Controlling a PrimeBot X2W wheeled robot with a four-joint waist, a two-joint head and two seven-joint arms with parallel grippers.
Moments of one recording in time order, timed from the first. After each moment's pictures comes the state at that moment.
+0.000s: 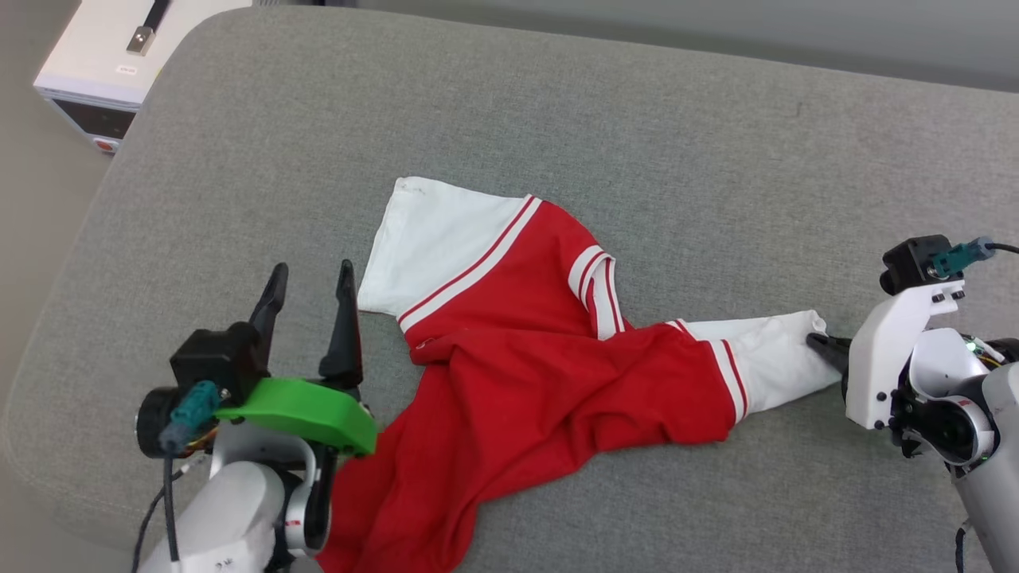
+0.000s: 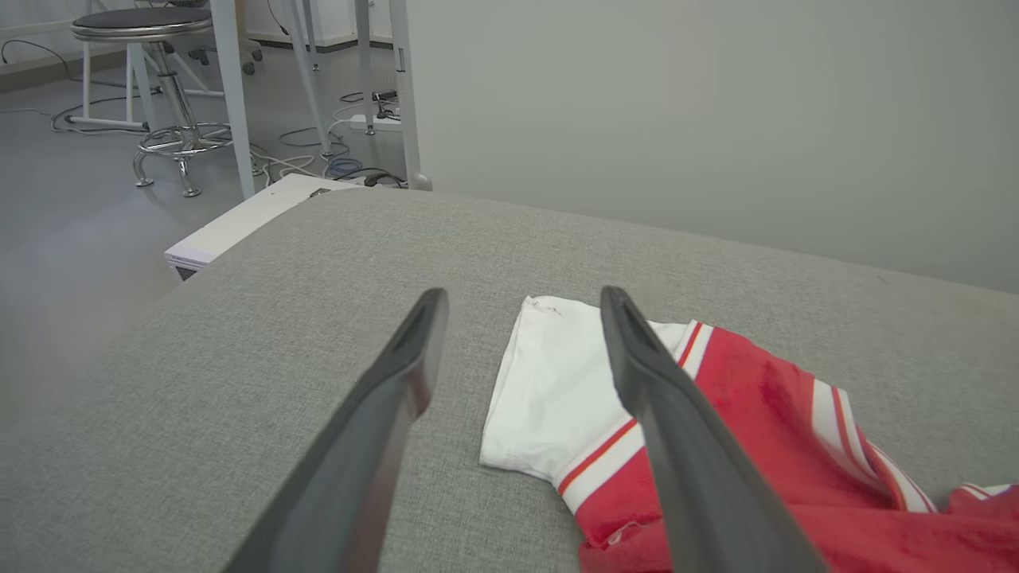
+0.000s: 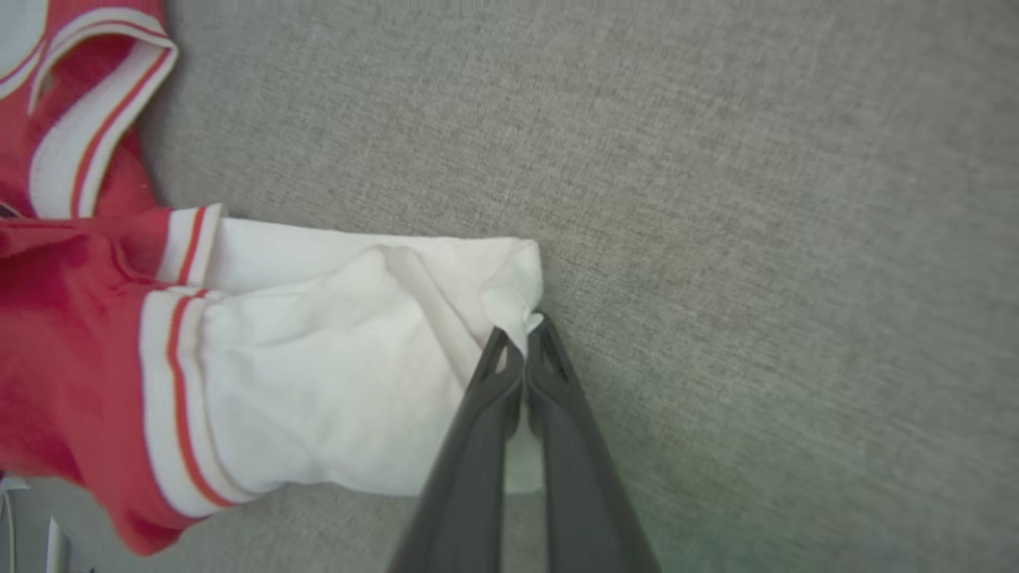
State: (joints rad) left arm -0.24 0.37 -0.44 0.01 -0.58 0.31 -0.22; right arm -0.43 -0.44 0.27 0.32 0.65 0.13 0.66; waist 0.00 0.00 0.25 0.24
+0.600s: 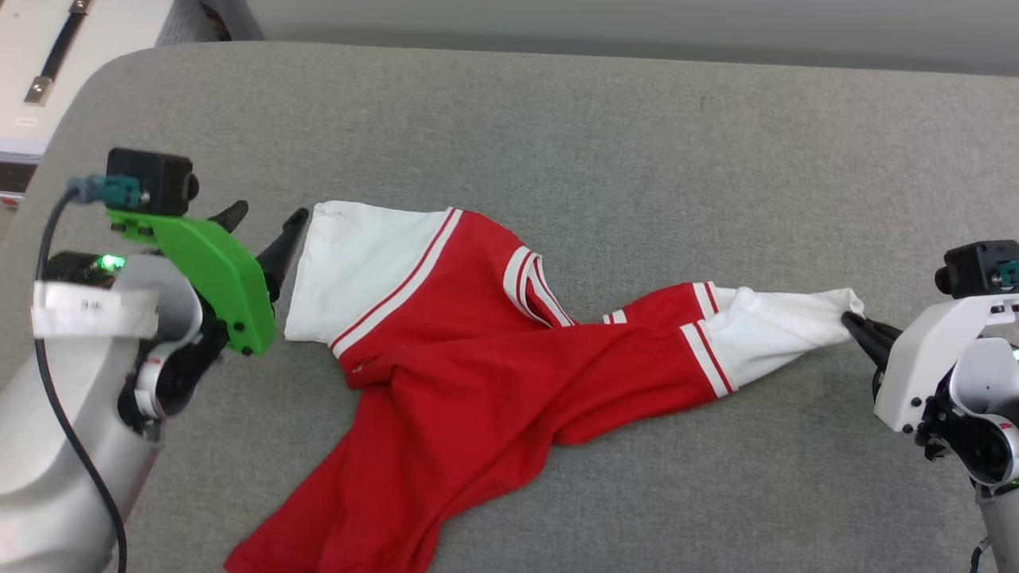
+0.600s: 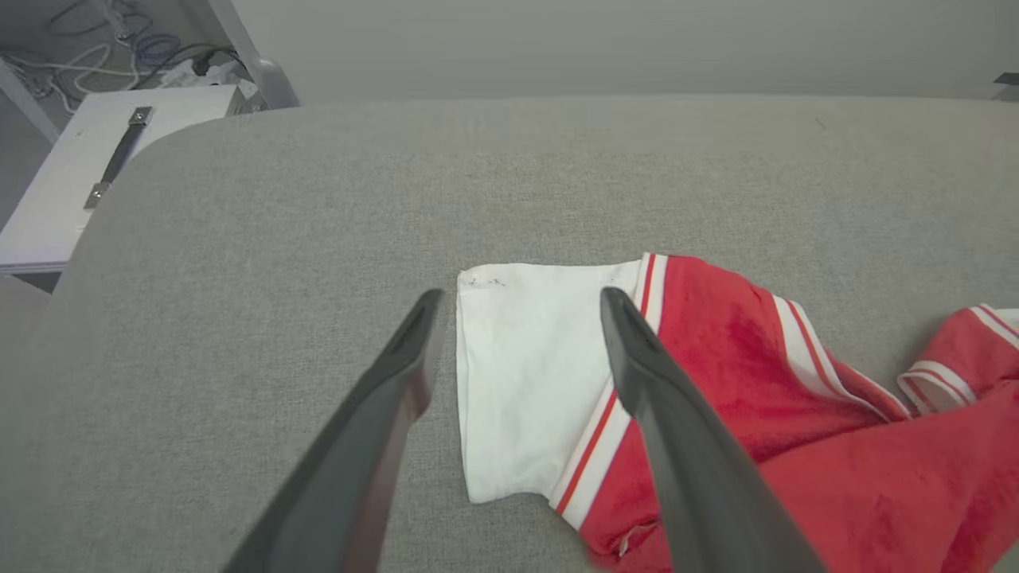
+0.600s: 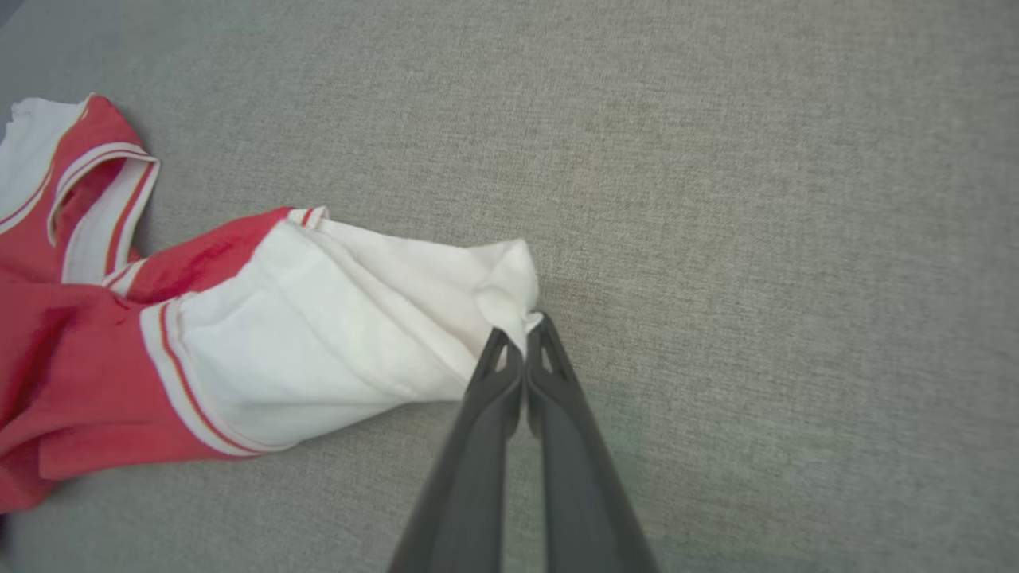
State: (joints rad) left arm -0.54 0.61 -0.45 0.12 -0.79 0.07 0.37; right arm -0.30 -0.38 0.07 0.14 0.57 0.13 0.61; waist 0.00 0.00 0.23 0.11
